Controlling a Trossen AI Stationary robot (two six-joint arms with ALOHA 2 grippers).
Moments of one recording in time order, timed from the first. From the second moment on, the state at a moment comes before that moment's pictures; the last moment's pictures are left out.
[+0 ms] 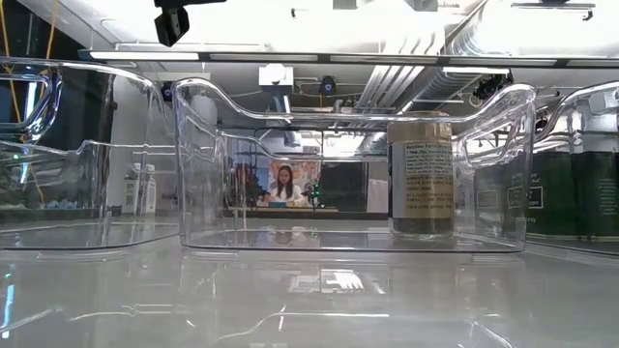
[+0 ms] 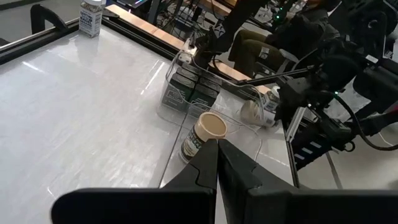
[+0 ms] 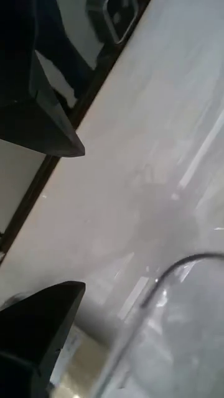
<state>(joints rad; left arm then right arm) -0.06 0.92 0.85 -0.27 -0.09 -0.49 0.75 1.78 1.51 -1.15 0.01 1.77</state>
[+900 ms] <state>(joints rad) -0.06 0.92 0.85 -0.23 -0.09 -0.49 0.89 1.70 1.25 -1.18 -0.21 2.24</state>
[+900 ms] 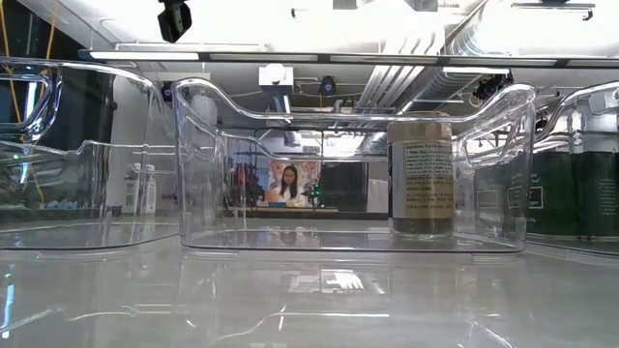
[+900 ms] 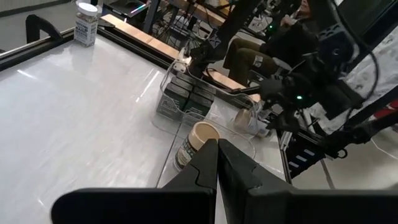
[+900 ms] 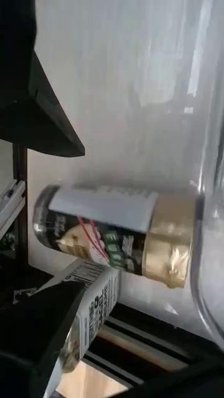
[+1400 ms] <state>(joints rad) -0.06 0.92 0.85 -0.23 -0.09 -0.51 0.88 1.67 1.07 -0.94 -0.28 2.28</state>
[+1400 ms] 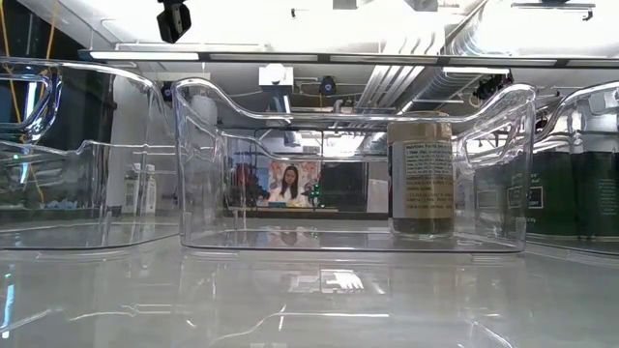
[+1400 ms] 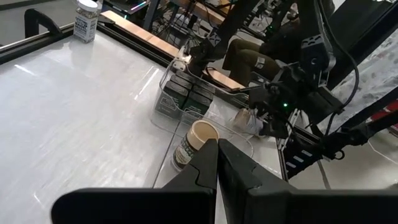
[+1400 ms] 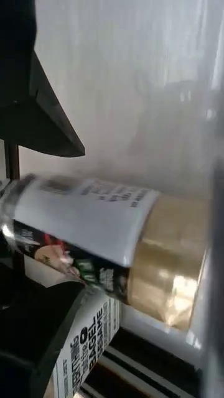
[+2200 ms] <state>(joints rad) -0.06 0.92 0.85 -0.24 -0.09 -0.49 0.83 1.69 1.02 -0.83 -0.32 2.10</state>
